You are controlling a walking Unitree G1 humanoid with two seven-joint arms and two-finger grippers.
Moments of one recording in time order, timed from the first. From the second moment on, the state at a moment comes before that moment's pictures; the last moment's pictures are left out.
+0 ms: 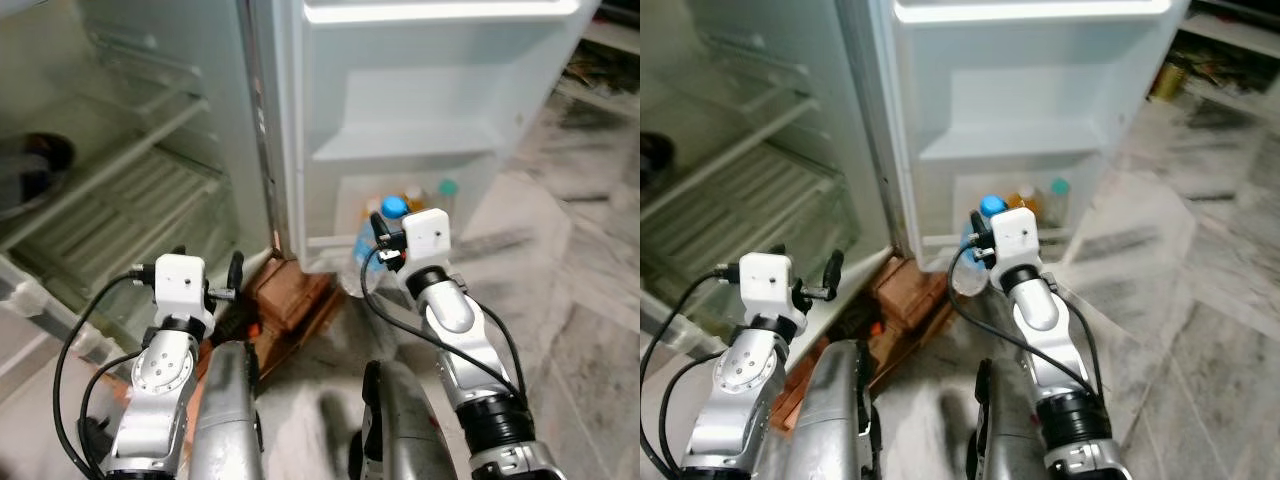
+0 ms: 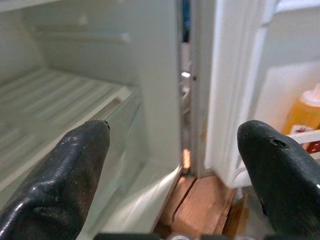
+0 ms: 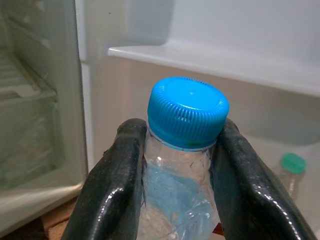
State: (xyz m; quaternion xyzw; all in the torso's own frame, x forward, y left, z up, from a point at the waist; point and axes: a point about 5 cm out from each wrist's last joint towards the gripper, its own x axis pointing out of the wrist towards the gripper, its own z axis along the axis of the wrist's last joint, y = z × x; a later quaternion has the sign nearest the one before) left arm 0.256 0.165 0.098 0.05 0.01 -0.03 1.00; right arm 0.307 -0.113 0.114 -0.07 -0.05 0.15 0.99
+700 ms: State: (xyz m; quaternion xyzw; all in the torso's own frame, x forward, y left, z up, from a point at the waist) left arm 0.225 0.164 0.126 0.04 0.01 -0.04 1.00; right arm 0.353 -0.080 0.162 -0.27 -0.20 0.20 0.92
